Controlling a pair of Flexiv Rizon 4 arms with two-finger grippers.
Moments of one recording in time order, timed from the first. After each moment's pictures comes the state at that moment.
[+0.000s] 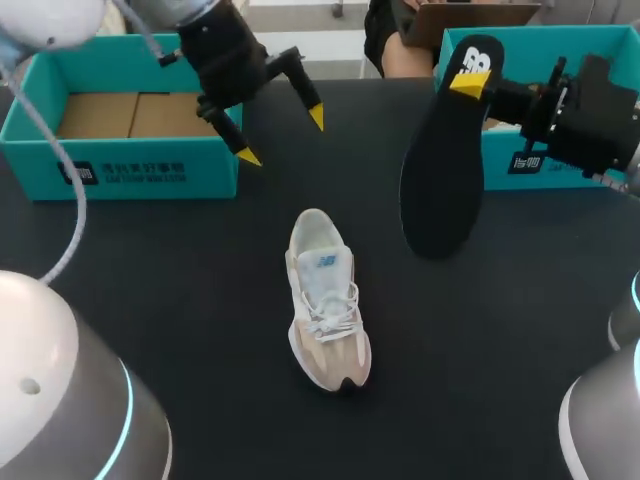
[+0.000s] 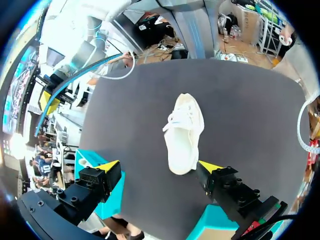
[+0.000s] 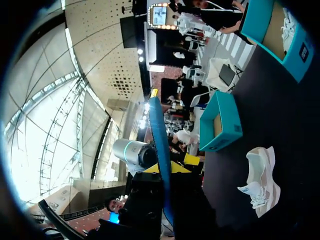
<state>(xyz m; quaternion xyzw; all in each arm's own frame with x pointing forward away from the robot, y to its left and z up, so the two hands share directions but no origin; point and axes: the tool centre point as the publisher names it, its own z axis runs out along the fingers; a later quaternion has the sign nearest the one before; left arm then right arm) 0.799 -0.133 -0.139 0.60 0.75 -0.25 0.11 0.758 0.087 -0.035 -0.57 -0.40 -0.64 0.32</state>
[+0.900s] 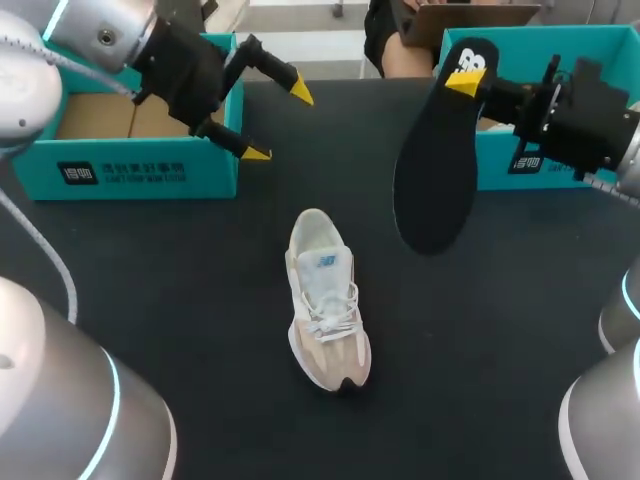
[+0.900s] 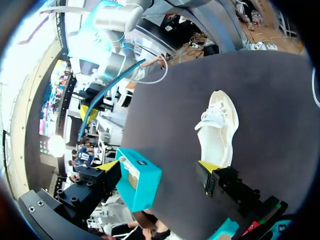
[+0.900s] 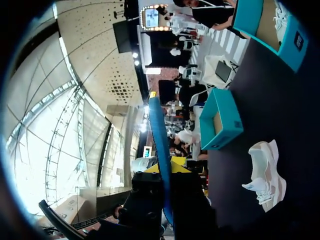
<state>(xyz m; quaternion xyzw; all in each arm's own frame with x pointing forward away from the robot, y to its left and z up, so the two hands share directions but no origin) 0.806 -0.138 -0.120 0.55 0.70 -0.36 0.27 0.768 0.088 -0.042 -0.59 -0.36 -0.63 0.35</state>
